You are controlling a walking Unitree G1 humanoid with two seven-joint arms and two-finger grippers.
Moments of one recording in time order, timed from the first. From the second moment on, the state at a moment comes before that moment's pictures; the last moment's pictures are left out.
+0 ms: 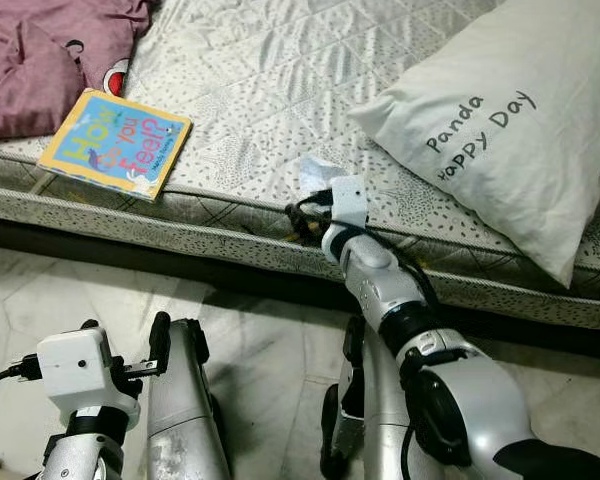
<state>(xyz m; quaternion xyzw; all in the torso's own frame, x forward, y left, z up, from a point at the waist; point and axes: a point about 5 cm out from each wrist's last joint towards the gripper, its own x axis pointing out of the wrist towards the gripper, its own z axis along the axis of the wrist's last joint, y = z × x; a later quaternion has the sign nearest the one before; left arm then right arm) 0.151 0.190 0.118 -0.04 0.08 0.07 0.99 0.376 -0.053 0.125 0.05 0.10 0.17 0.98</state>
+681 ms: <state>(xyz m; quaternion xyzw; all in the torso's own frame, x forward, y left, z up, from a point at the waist) 0.158 0.189 0.123 -0.04 0.06 0.07 0.99 0.377 -0.046 0.125 0.08 0.11 0.17 0.98</state>
